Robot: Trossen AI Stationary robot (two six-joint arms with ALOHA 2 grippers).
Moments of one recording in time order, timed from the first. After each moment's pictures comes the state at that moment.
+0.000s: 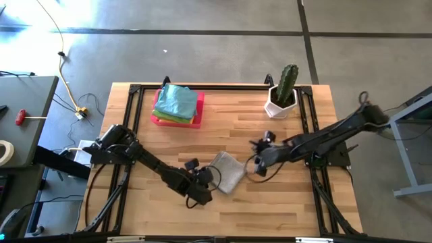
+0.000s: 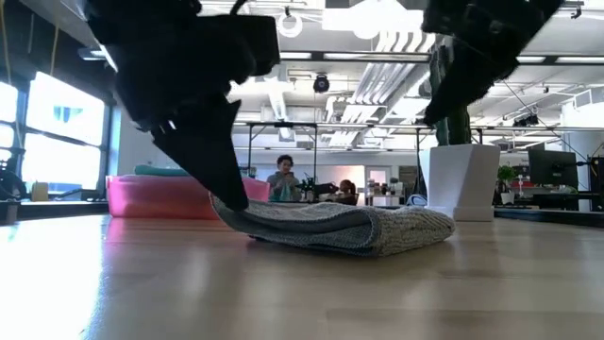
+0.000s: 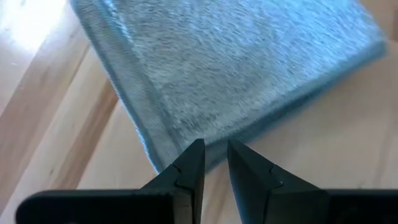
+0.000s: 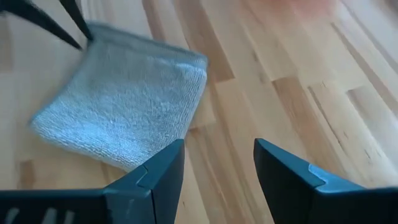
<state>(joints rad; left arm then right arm) -0.39 1.96 1.23 -0.53 -0.50 -0.78 0.34 1.32 0.85 -0.50 0.43 0.49</state>
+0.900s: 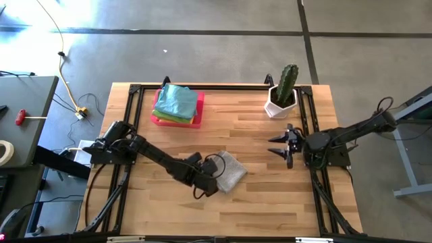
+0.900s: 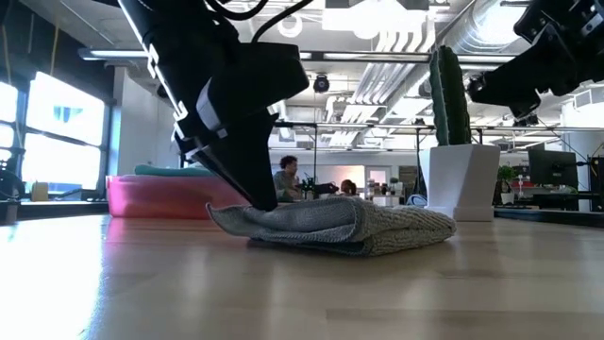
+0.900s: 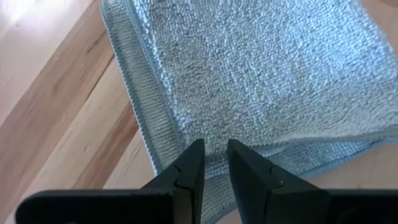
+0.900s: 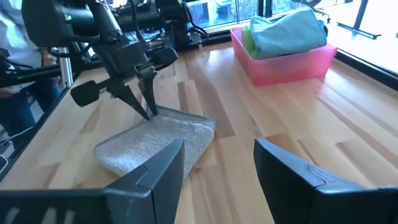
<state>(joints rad) -0.28 1.96 1.23 -0.48 -0.45 -0.82 0.34 0.40 0.22 -0.11 0.42 0.28</state>
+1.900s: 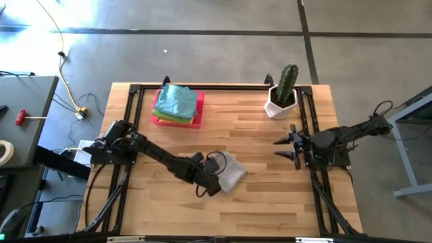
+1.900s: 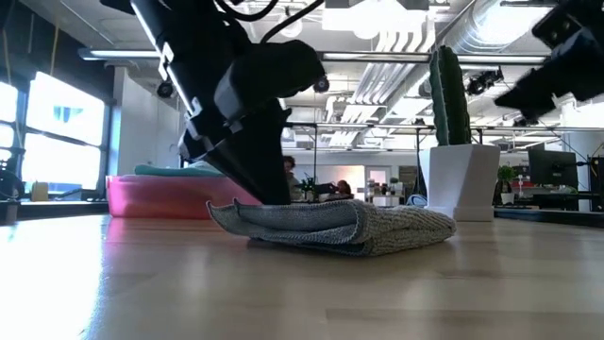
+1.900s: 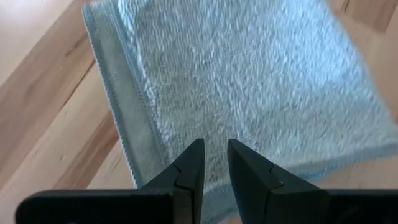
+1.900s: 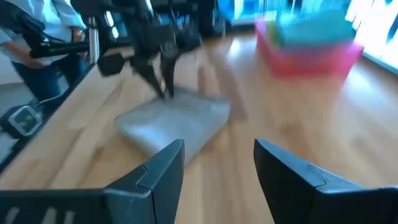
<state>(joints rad) -0.26 1.96 1.23 -0.43 -0.40 -0.84 0.34 0.19 0.21 -0.35 0.30 0.24</state>
